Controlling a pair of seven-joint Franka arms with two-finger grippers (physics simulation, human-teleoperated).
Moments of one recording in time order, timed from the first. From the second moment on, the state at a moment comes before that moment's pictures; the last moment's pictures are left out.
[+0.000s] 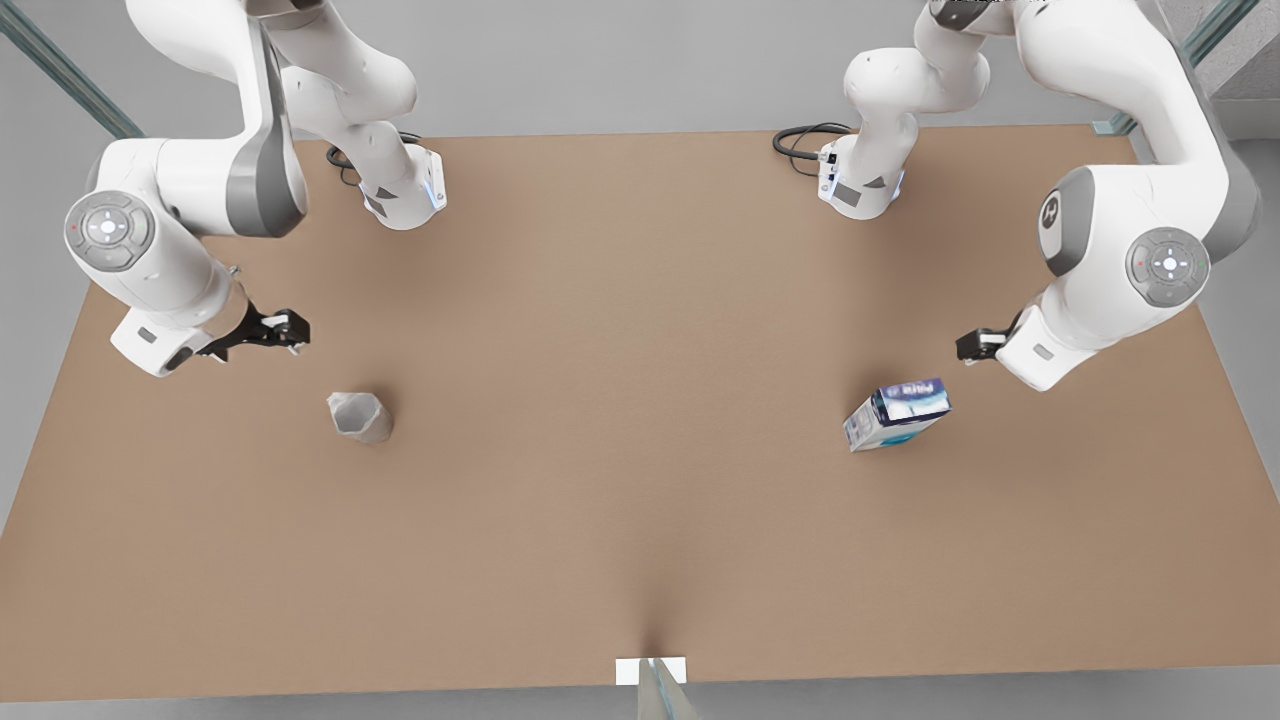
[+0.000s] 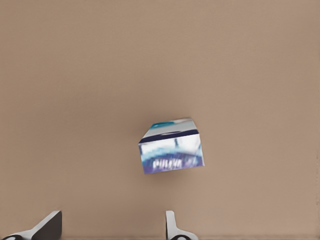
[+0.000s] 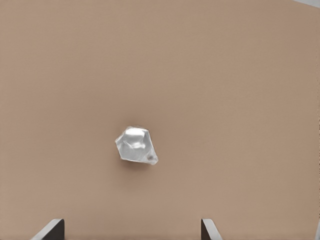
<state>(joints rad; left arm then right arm) -0.04 0.21 -0.05 -1.46 0.09 1.51 -0.05 0.13 0.07 -0.03 -1.59 -0.15 1.57 -0.06</state>
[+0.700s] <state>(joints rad) -0.01 0.28 -0.04 -1.40 0.09 1.54 -0.07 0.09 0.36 -0.03 -1.93 0.14 2.01 0.46</state>
